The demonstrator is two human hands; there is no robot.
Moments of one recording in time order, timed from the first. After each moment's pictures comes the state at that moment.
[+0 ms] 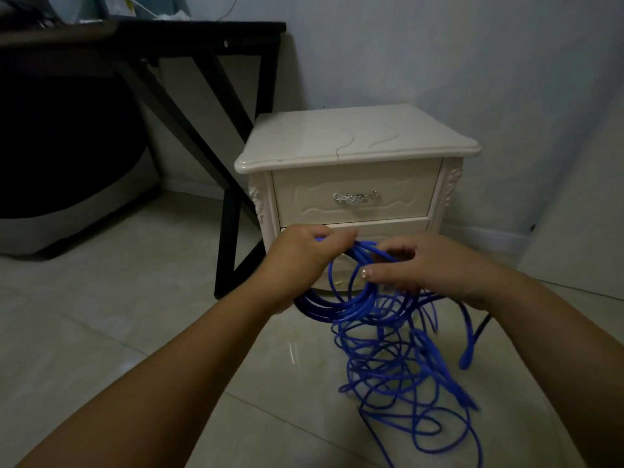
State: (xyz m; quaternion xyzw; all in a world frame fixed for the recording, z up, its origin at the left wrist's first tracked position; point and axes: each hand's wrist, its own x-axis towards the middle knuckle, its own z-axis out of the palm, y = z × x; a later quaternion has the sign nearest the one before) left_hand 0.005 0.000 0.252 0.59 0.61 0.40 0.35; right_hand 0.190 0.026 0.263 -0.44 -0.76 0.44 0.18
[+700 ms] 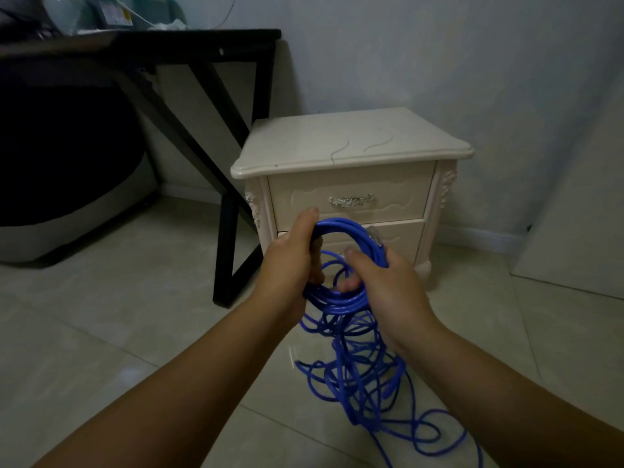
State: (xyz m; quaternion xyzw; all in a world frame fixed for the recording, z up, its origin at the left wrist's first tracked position) left_hand 0.019 0.000 0.243 0.35 0.53 0.59 0.50; right_hand 0.134 -0.001 0.225 -0.52 -0.49 0.53 0.46
